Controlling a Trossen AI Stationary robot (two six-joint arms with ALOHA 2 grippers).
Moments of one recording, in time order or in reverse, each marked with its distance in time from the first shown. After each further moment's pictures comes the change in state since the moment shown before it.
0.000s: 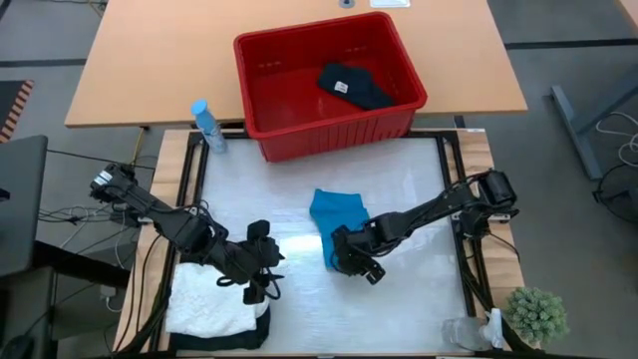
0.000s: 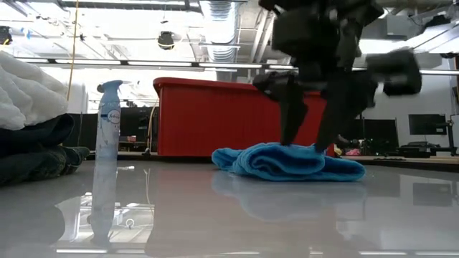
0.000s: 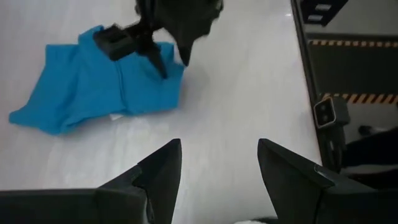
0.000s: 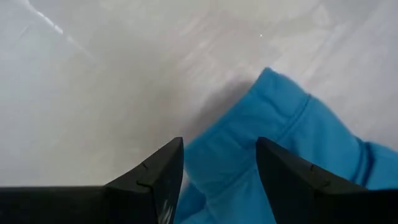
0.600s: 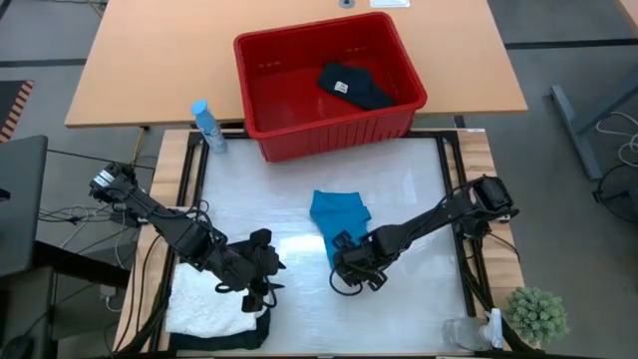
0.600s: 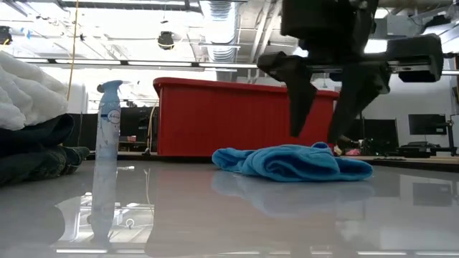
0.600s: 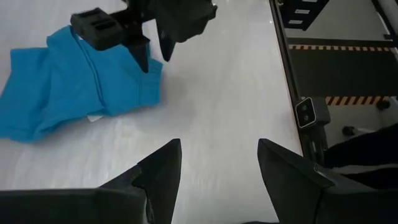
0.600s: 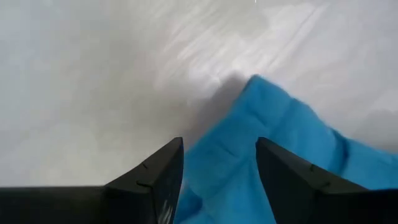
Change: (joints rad) left arm -0.036 -0.002 -0.063 0.109 0.016 -0.010; right arm 0.091 0.047 0.125 -0.203 0.184 0.023
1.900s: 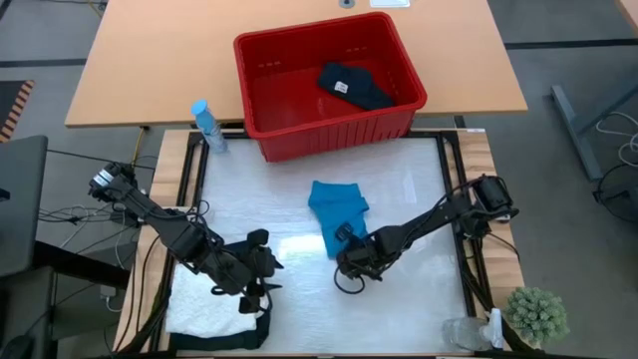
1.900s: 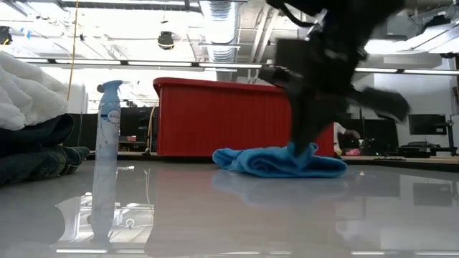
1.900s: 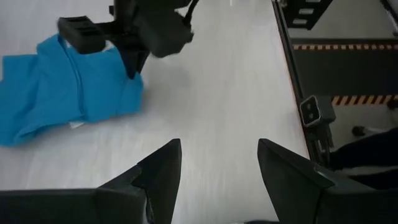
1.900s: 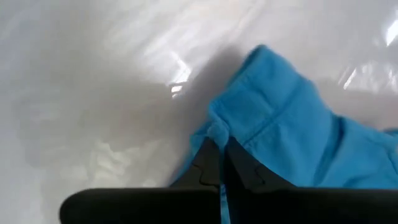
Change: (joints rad) left arm -0.024 -0.010 0.000 -0.019 -0.049 0.011; right arm -0.019 0.000 -0.112 0.126 0.228 -0.041
